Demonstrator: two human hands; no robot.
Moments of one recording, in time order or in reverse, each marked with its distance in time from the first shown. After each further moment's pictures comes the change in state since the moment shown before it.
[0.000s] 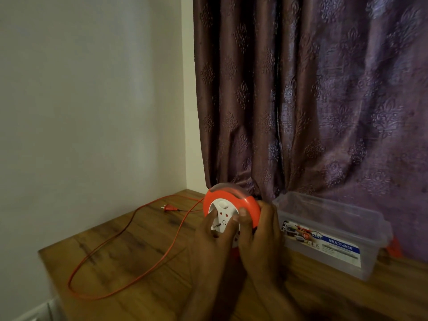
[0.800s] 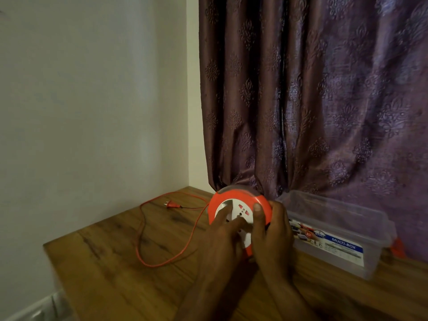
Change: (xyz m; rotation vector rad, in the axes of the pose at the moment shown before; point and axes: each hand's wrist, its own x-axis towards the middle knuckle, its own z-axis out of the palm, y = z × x) left_hand 0.003 -0.001 -0.003 0.425 -0.222 0.425; right_hand 0.006 0.017 -0.004 0.020 -0.040 0.082
